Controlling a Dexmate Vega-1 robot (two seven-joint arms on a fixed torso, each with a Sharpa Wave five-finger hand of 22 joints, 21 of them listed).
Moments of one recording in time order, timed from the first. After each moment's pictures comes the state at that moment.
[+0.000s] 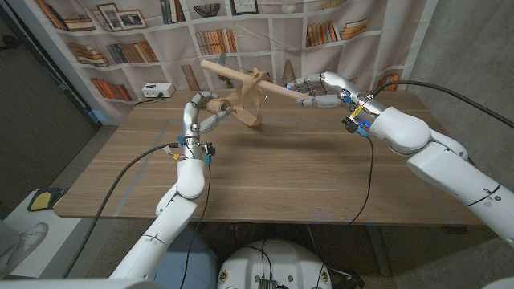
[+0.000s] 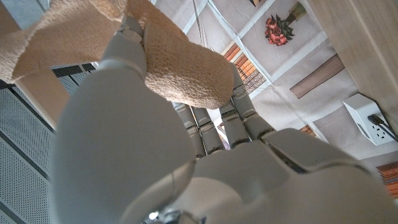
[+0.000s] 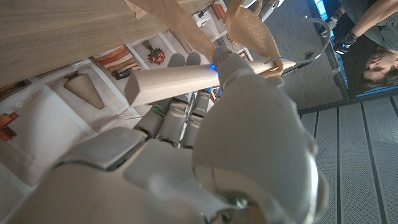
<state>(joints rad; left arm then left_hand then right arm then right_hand) 1.11 0.32 0.21 -1.66 0.15 -0.39 0.56 1.26 -0.19 0.31 -0.16 0.22 0.66 -0.05 0.77 0.69 0.62 -0.11 0.79 0.55 0.67 -0.01 0.57 0.56 0.39 -0.08 1.30 0.18 -1.01 -0.87 -0.25 -2.12 0.24 0.04 0.09 1.45 0.07 0.31 -0.18 0.38 0.73 -0.07 0.20 0.24 0.72 -0.02 0.47 0.41 0.89 -0.02 0.25 0.91 0.40 -0.05 1.33 0.17</state>
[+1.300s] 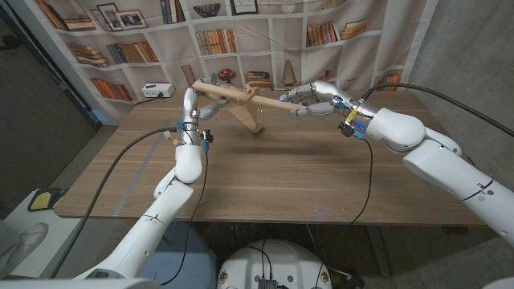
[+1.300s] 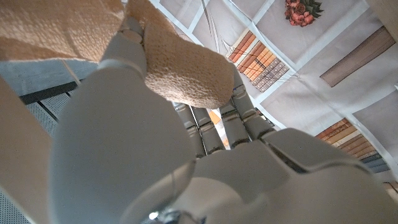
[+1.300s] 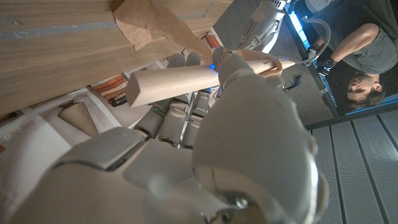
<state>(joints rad) 0.99 0.35 0.22 -1.57 0.20 -0.43 0.53 1.26 -0.19 0.31 -0.16 0.22 0.66 -0.05 0.77 0.69 0.62 -0.11 0.79 0.55 0.67 -0.01 0.57 0.56 0.38 -0.08 1.30 0.18 -0.95 -0.88 -0.30 -2.07 0.26 0.05 0.22 1.45 0.07 0.31 -0.18 0.39 0.73 -0.07 0.20 0.24 0.72 -0.02 0.46 0.41 0.89 -0.02 0.25 0.91 0.40 -0.04 1.33 0.17</state>
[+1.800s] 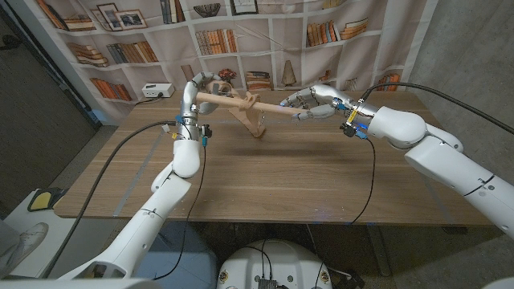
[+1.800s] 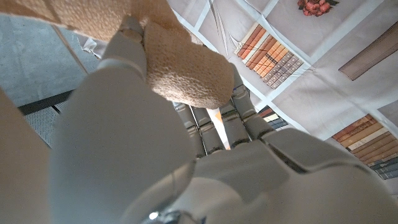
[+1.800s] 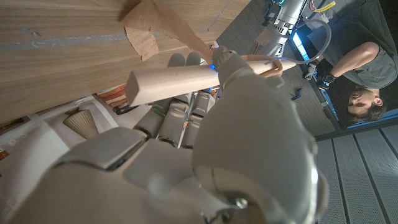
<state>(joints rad) 0.96 0.37 0.22 -1.56 0.22 -0.45 0.51 1.26 -0.19 0.31 -0.16 0.21 0.66 -0.05 0.77 0.69 0.62 -0.11 0.80 0.55 0.67 -0.01 0.57 0.56 0.38 -0.08 1.30 0.18 -0.93 -0.91 -0.30 -2.04 0.26 0.05 0.28 1.45 0.07 0.31 -0.18 0.39 0.73 -0.07 0.20 0.24 0.72 -0.02 0.47 0.41 0.89 -0.02 0.25 0.91 0.40 -0.04 1.33 0.17</state>
